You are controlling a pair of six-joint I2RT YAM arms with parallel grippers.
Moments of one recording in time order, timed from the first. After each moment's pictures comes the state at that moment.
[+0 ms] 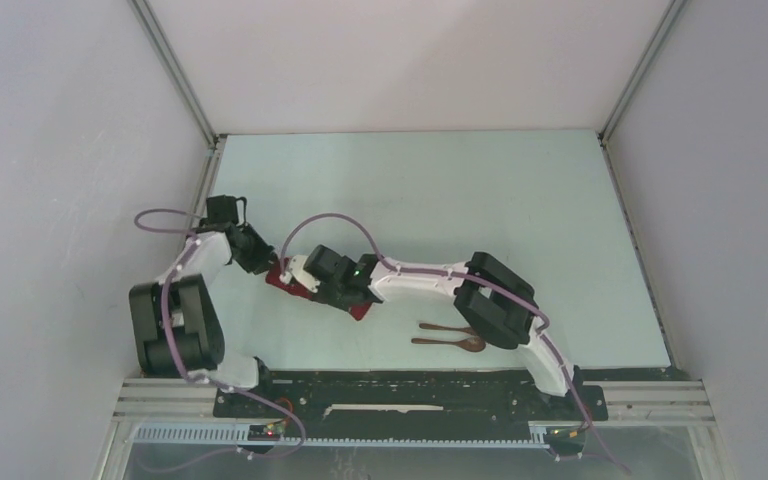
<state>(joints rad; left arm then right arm) 0.19 1.54 0.88 -0.50 0.19 -0.59 1.15 2.20 1.65 -0.40 0.13 -0.23</state>
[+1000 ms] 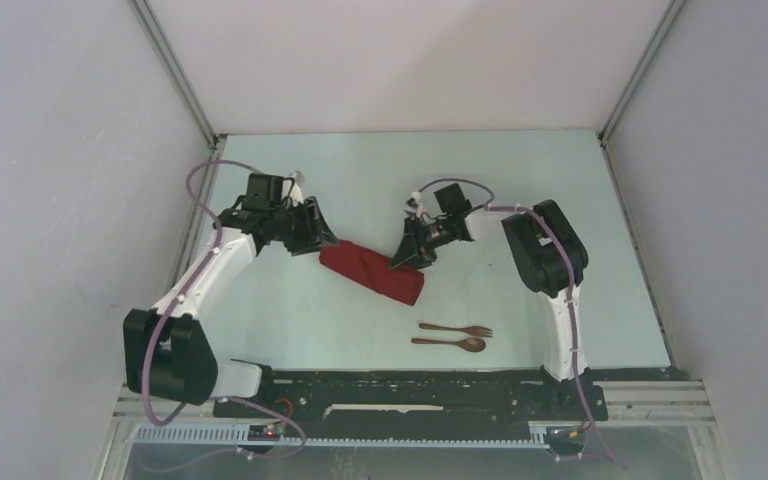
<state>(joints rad) -0.17 1.31 1.04 -0.65 0.37 -0.44 0.48 2.17 1.31 -0.09 -1.12 0.57</state>
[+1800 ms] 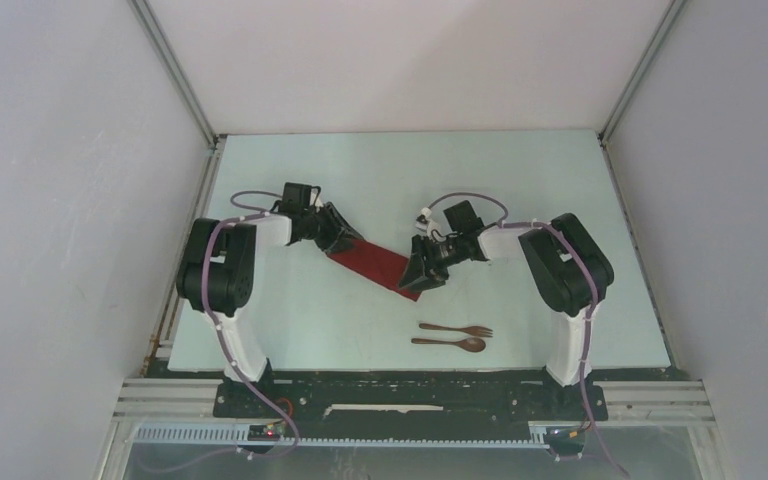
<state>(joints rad) -0.18 1.86 0.99 -0.08 0.50 -0.85 0.51 1.94 1.05 -0.12 -0.92 0.48</state>
